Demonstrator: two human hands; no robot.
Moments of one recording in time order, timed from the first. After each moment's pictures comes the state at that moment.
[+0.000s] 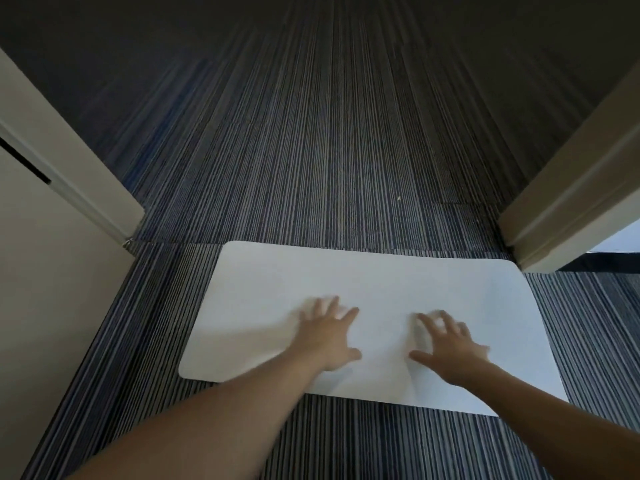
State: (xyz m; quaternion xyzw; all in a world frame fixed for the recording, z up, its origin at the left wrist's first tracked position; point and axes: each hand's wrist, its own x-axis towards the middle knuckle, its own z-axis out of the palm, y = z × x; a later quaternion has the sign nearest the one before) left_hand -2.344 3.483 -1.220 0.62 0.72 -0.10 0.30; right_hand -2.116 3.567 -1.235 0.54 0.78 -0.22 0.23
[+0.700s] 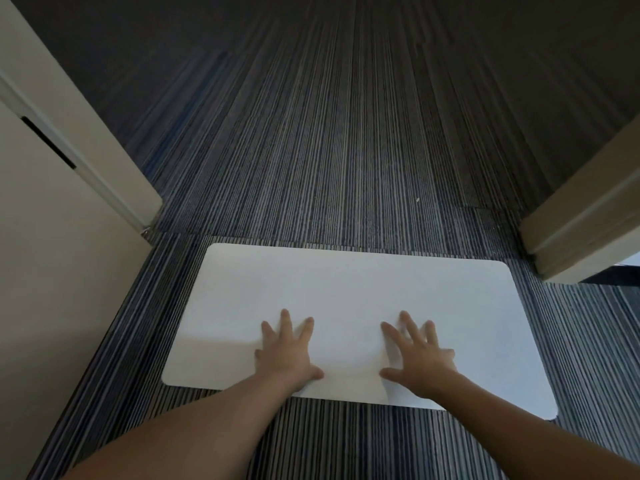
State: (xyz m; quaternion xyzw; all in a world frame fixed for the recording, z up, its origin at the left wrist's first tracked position) left_hand -2.394 3.420 -1.255 0.43 0.83 -0.10 0.34; right_hand -2.178 3.530 -1.246 0.46 0.82 -0.20 0.28
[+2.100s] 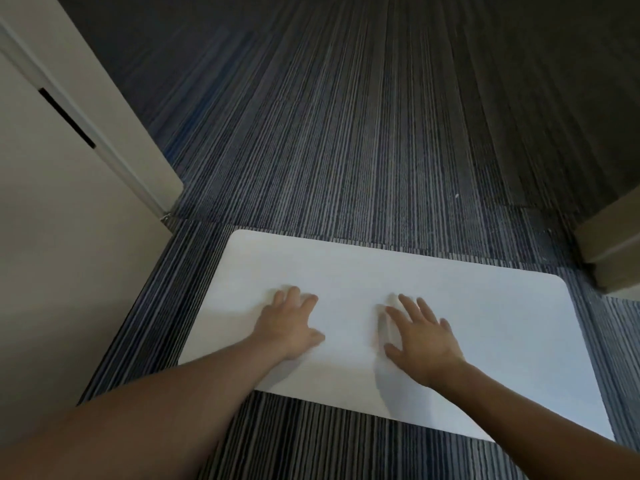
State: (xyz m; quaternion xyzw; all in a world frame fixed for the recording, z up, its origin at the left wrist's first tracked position) left_hand -2.462 3.441 -1.242 0.53 0.80 -0.08 0.27; right_hand -2.240 3.540 -1.230 0.41 0.87 -0.17 0.20
